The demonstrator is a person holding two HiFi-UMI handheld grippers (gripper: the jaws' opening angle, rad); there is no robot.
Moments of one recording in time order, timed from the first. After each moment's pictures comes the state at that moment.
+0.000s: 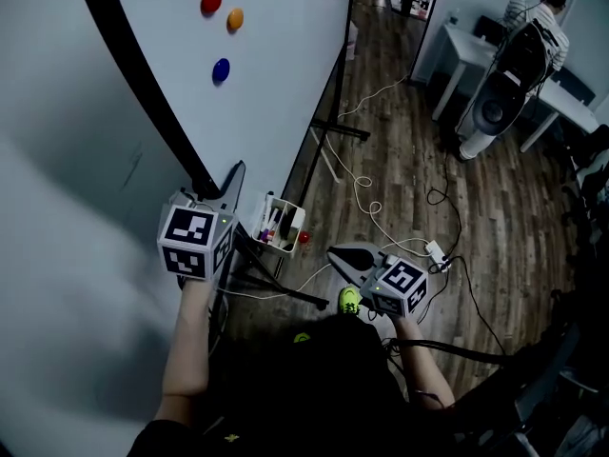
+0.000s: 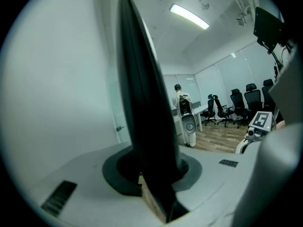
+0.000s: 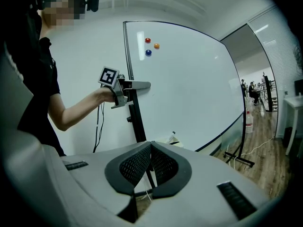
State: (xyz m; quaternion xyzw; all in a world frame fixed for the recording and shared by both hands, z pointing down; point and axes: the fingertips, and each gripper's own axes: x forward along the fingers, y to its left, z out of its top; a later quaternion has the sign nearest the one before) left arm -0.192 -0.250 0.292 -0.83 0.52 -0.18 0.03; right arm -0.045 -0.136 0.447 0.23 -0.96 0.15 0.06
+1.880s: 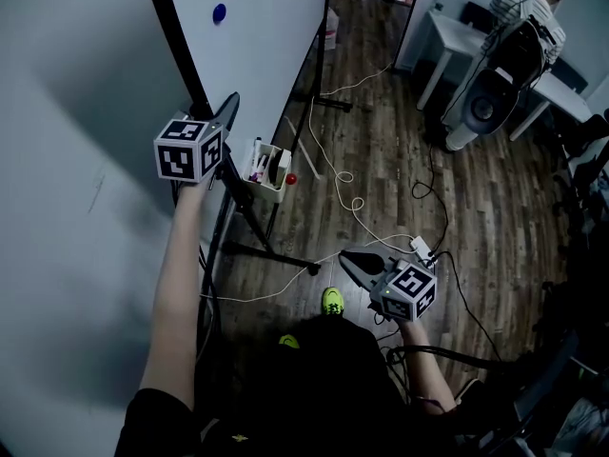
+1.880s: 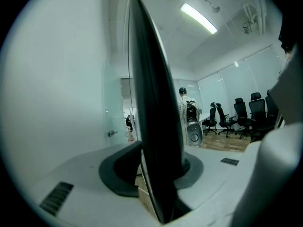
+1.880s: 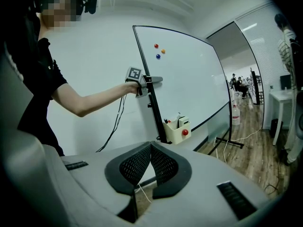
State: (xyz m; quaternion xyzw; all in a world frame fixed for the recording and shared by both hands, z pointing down) left arm -0.234 -0.370 0.515 -0.86 0.51 -0.08 0.02; right arm -0.032 -0.114 0.698 0.29 -0.94 0.13 0.11
